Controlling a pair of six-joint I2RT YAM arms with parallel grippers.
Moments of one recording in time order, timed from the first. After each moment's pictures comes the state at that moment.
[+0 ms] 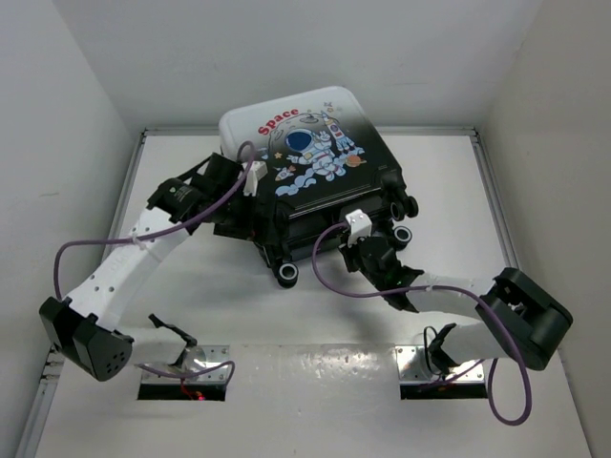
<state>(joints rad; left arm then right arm) -0.49 1.26 1.36 -1.03 0.26 -0.30 0.76 1.35 0.35 0.59 0.27 0.08</state>
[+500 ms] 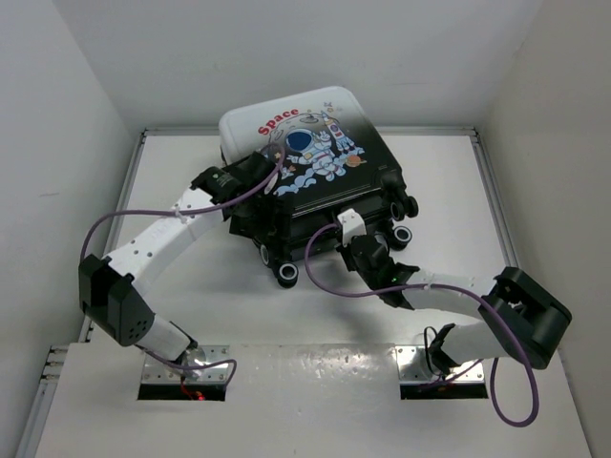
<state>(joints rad) -0.60 1.47 1.42 -1.04 0.03 -0.46 0.81 1.35 0.43 0.42 0.42 0.01</state>
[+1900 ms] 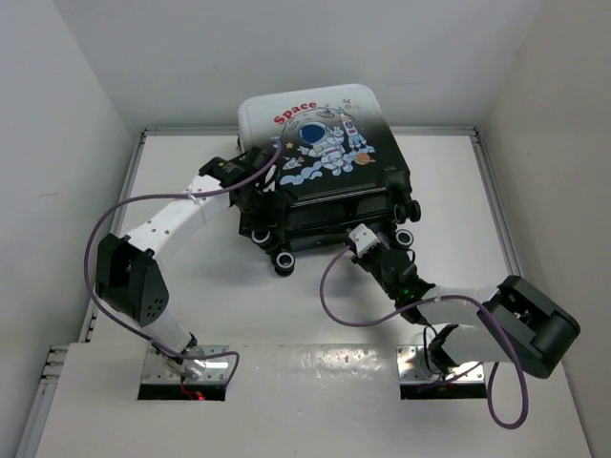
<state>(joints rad) -0.51 1.61 1.47 -1.06 0.11 -0.52 0.73 1.30 0.18 0.88 0.31 -0.38</state>
